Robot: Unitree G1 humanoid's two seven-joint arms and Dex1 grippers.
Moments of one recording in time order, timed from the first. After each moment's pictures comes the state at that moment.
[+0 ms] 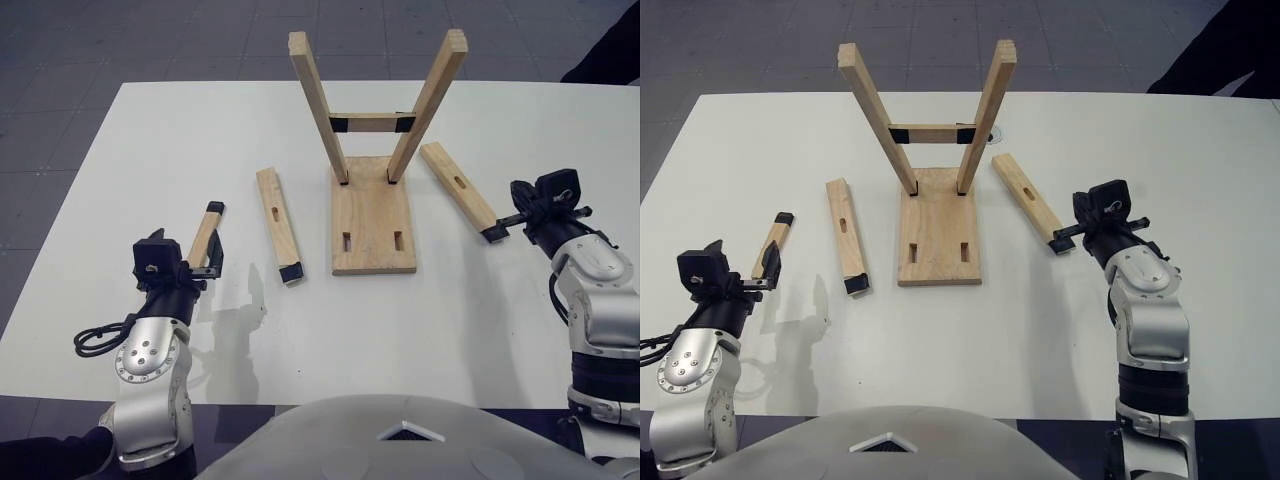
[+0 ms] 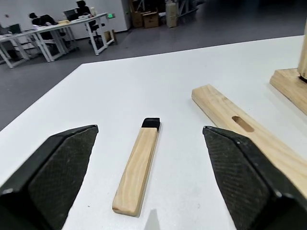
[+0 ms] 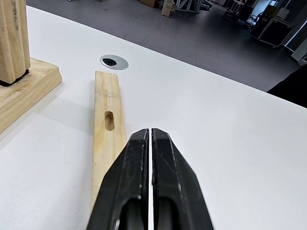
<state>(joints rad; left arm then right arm) 0.45 0.22 0.30 -0.54 -0.14 0.38 -0.24 -0.02 -0.45 -0.14 -0.26 0.09 0.52 0.34</state>
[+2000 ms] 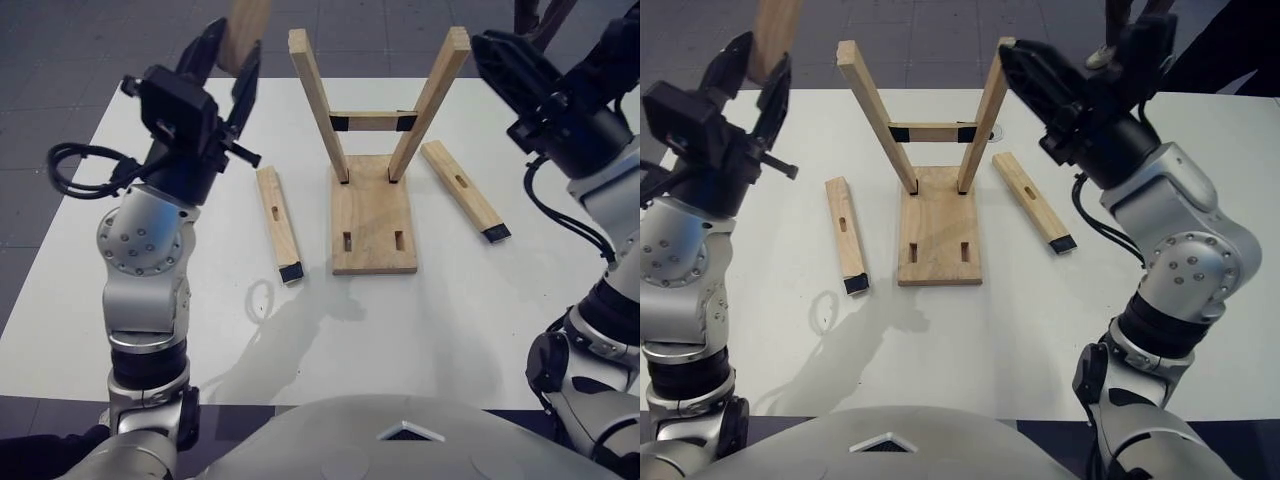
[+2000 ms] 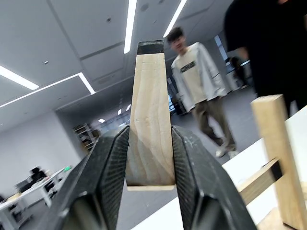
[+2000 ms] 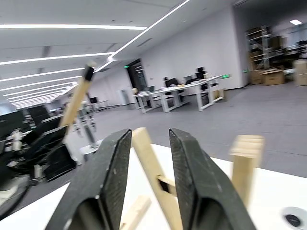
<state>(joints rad) -0.19 0.41 0.01 -0.59 -0.08 0.19 -0.30 -0.45 -0.32 -0.32 -0.48 0.99 0.95 0.37</state>
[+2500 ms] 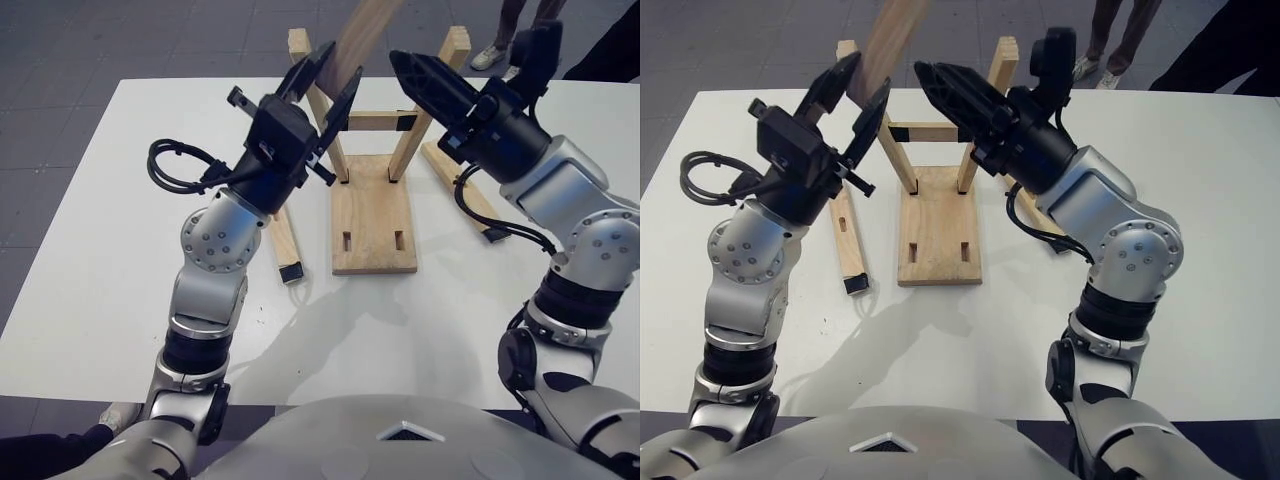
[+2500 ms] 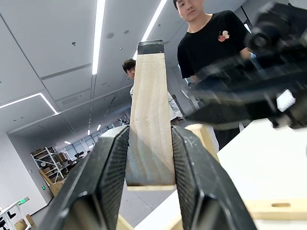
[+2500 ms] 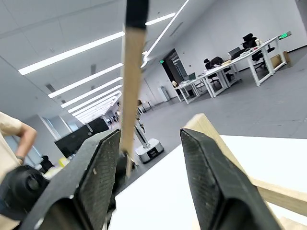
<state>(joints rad) -0.20 0.30 -0.19 -0.49 0.00 0.07 -0.31 -0.51 -0.18 -0.24 -0.35 1.22 0.96 0.20</state>
